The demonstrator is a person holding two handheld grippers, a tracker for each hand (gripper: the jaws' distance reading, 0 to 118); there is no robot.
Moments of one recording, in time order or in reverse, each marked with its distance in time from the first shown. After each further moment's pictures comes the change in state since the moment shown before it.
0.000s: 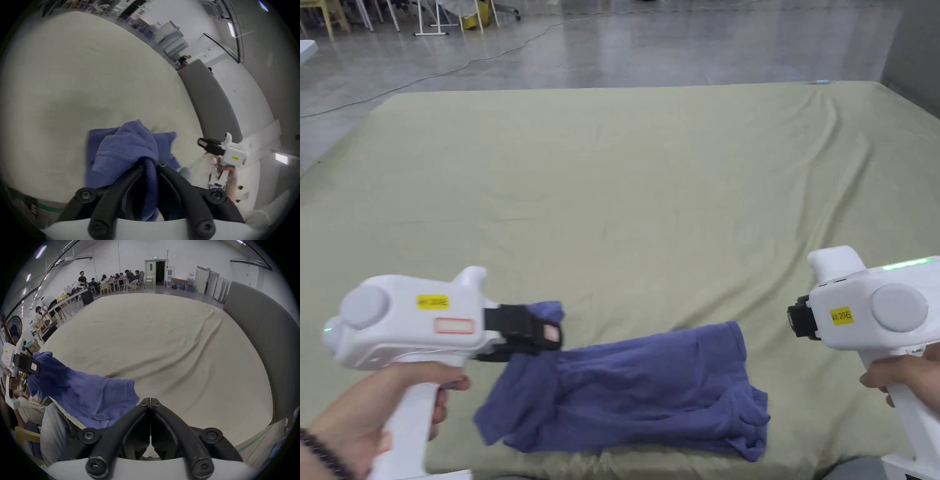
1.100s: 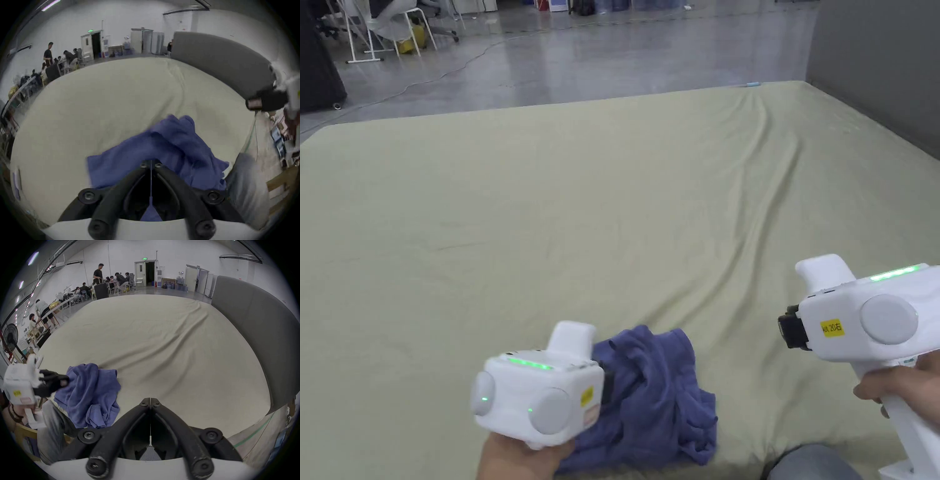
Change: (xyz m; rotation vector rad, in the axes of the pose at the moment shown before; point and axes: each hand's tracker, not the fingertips) left arm 0.118 -0.229 -0.183 0.120 0.414 -0.569; right arm 0.048 -0.032 0.033 0.009 -0.050 -0.073
